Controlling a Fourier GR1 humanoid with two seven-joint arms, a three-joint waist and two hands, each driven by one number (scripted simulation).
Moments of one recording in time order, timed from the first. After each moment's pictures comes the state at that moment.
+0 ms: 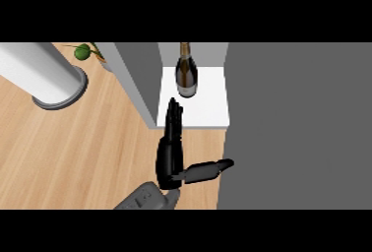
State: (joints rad) left arm -0.37 0.02 -0.75 -1.21 0.71 0.78 -0.74; right arm -0.07 -0.09 0.07 -2.43 -0.20 0.11 0.60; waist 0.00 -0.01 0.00
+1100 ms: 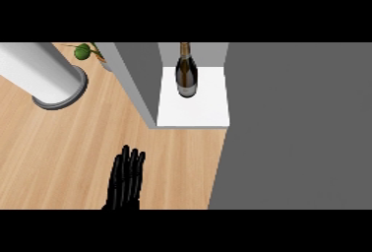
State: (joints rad) left arm 0.04 0.35 -0.90 -1.90 0.52 0.85 -0.60; right arm -0.03 -0.11 0.08 -2.42 -0.22 0.21 0.62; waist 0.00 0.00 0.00
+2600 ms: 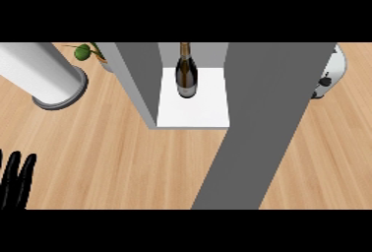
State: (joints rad) left arm 0.41 0.75 -0.39 -2.14 0.80 0.45 -0.67; right arm 0.09 -0.01 0.64 -2.42 -0.22 0.22 0.75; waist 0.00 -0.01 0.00
